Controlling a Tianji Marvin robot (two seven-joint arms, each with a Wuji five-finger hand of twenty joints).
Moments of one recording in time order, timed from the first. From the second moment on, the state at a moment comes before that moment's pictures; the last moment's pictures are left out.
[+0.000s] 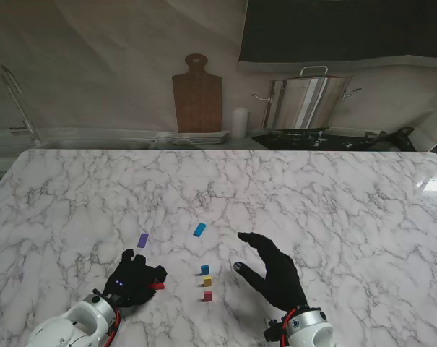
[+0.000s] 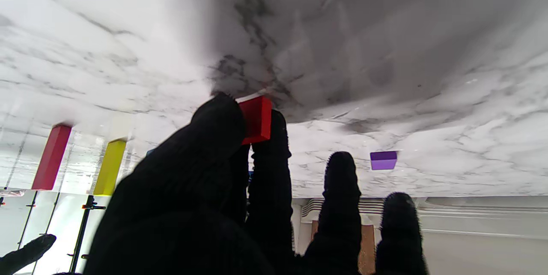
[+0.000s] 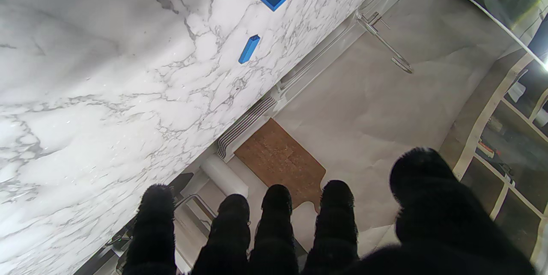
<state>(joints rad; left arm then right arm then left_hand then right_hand) 1.91 -1.03 -1.29 -1.71 1.20 -0.14 0.05 -2.02 -1.16 1.17 -1.90 -0.56 0.04 -0.32 0.99 -0.48 0.47 -0.11 0.45 0.01 0.74 0.83 0.82 -0.01 0.57 0.91 0.32 0.26 0.58 0.74 -0.08 0.30 0.65 0.64 0.44 -0.14 0.40 -0.03 0.20 -0.21 0.25 0.39 0.24 -0.07 0.26 0.22 0.22 -0.07 0.04 0.16 -0.03 0.24 0.62 0.46</state>
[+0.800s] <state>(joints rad) 1.89 -1.03 -1.26 -1.70 1.18 -0.11 0.07 -2.02 -1.16 1.16 -1.90 -0.56 0.04 -0.32 1.02 -0.41 0.32 -0.09 0.56 0.00 0.92 0.75 0.62 0.05 0.56 0.81 0.26 0.27 0.59 0.75 -0.08 0.30 0.59 0.66 0.44 -0.14 0.40 -0.03 0.20 -0.21 0.25 0.39 0.24 -0.07 0.26 0.22 0.22 -0.07 0.04 0.16 -0.03 0.24 0.62 0.46</state>
